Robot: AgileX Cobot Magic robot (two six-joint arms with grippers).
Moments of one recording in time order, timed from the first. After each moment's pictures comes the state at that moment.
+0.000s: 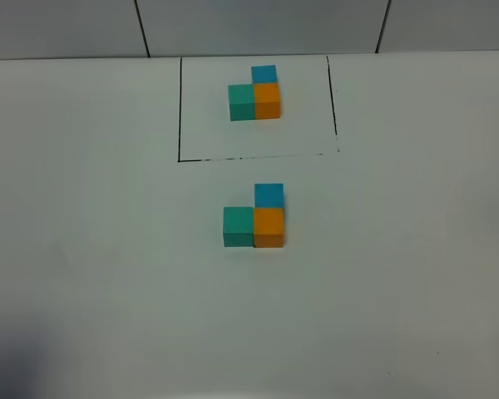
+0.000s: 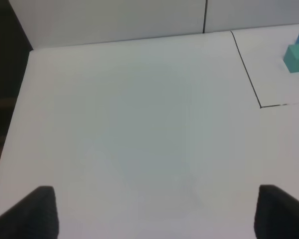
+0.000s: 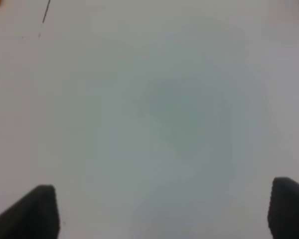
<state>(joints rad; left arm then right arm) -0.02 0.41 -0.83 0.06 0.93 0.05 0.00 0.05 -0.50 -0.03 1.06 0.01</state>
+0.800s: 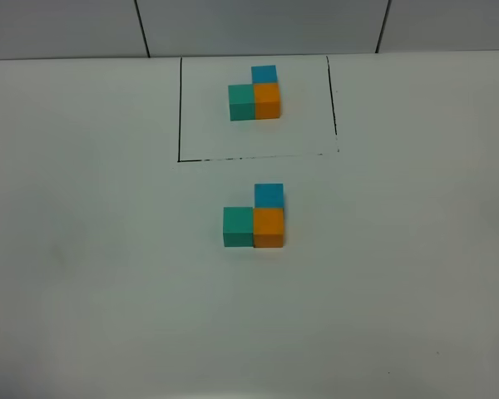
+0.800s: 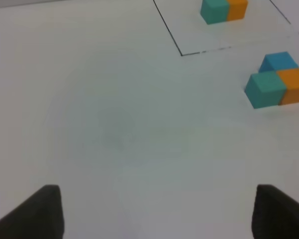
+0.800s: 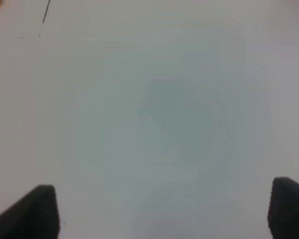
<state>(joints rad) -0.03 0.01 -0.52 -0.16 1.03 0.16 0.00 0.05 -0.50 -0.03 1.06 0.01</state>
